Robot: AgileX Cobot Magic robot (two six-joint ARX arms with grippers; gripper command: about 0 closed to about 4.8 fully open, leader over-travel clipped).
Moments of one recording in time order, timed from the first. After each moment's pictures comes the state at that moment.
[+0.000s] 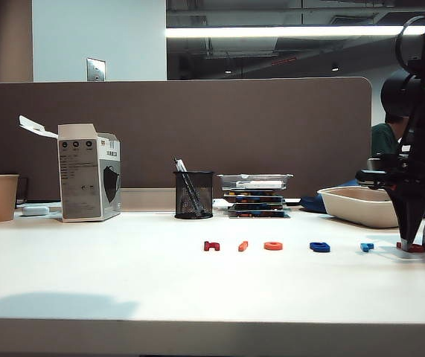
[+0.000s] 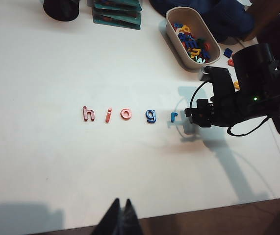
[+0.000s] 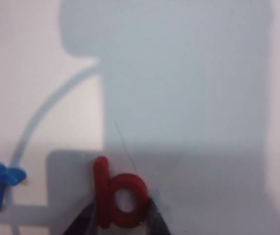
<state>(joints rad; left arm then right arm) -1.34 1.24 1.54 -1.10 -0.72 -1.00 0.11 1.82 1.20 -0.65 -0.05 0.13</state>
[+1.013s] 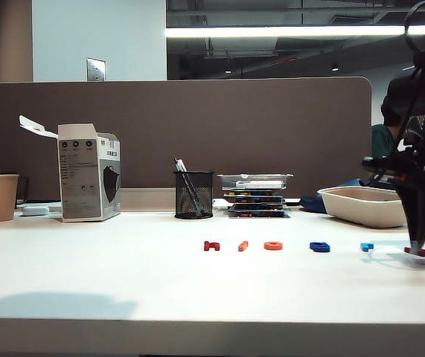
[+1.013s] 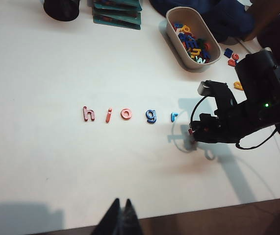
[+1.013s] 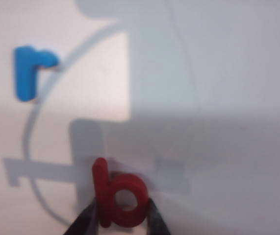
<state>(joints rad) -1.34 1.24 1.54 -1.10 -0.72 -1.00 0.12 1.77 1.19 -0.84 -0.16 0.14</state>
